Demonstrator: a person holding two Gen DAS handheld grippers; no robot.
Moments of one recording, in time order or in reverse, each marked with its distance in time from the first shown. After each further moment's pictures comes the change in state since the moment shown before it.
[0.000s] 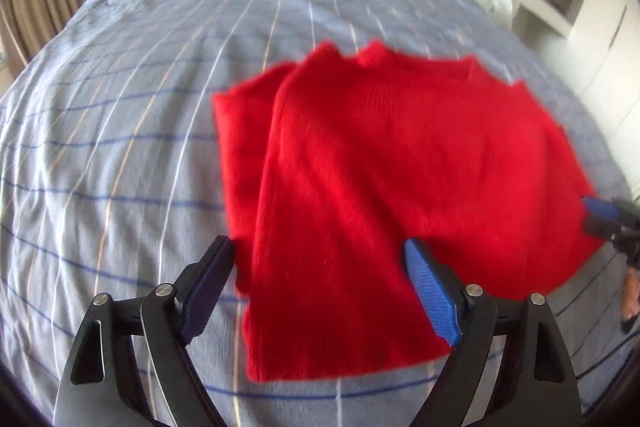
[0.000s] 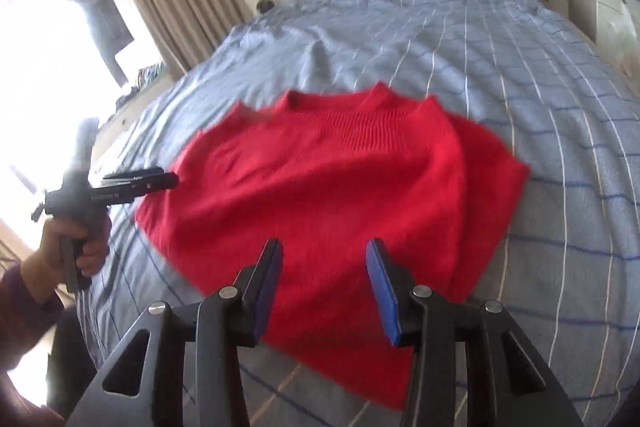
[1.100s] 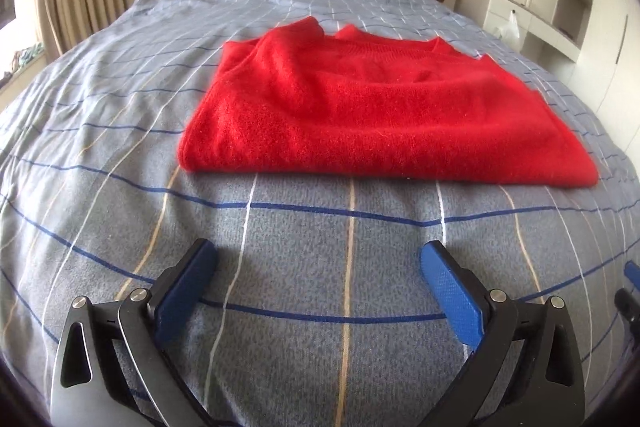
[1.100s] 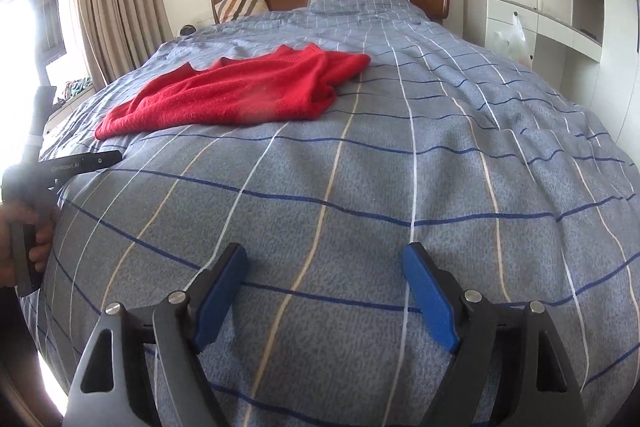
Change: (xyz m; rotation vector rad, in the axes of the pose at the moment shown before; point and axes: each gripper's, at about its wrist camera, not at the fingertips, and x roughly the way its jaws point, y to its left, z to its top) left arm -0.030 -0.053 -0.096 -0.077 -0.206 0.060; right arm -0.083 0.023 -0.190 0.091 -0.217 -0.366
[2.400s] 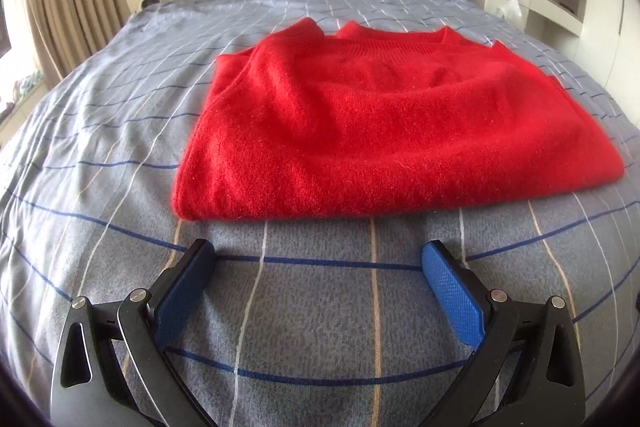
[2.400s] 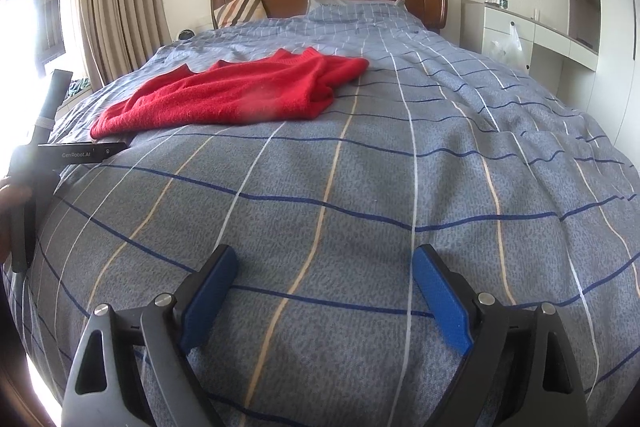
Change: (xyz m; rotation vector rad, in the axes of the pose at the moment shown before) left arm 0.019 -0.004 0.016 0.072 0.014 0.051; right arm 0.002 0.002 -0.007 -0.018 -0.038 -0.023
